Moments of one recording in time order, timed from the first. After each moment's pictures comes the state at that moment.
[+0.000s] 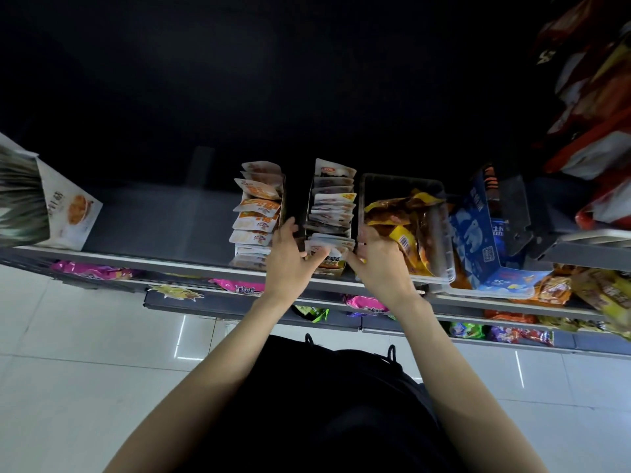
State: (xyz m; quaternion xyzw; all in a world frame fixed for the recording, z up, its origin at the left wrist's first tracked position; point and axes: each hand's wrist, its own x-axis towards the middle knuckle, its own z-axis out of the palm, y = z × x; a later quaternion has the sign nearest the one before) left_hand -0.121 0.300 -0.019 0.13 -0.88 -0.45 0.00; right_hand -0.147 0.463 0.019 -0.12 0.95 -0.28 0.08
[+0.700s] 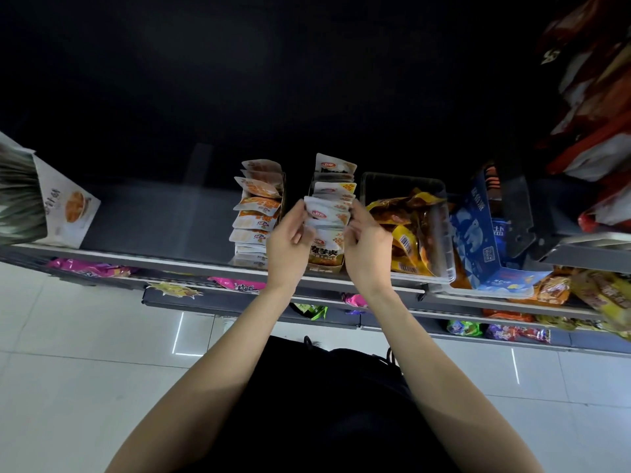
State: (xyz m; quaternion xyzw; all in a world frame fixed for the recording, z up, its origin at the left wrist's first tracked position) left_hand -0.132 0.308 0.001 0.16 -0.73 -0.67 0.06; right_hand -0.156 0.430 0.014 -0.04 0.91 -0.41 -0.03
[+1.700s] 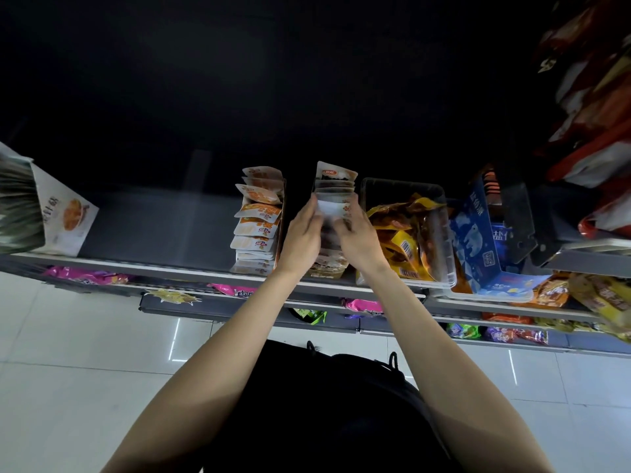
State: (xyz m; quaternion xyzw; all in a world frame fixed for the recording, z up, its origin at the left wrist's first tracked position) left_hand -0.163 0.307 0.003 0.10 -0.76 -0.64 -0.03; right_hand -0.186 0.423 0.004 -0.04 0.87 -0.49 0.11
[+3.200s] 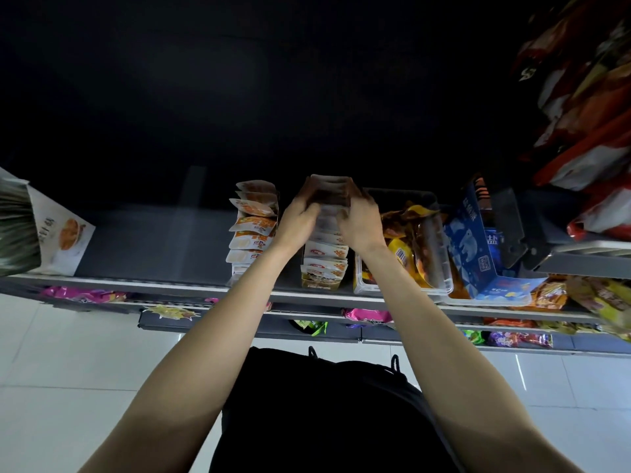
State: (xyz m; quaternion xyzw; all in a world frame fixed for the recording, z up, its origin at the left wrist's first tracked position) left_hand -0.211 0.297 0.015 0.08 -0.77 -0.63 -0.06; right_hand -0.232 0.420 0.015 -0.07 0.94 -0.32 0.00
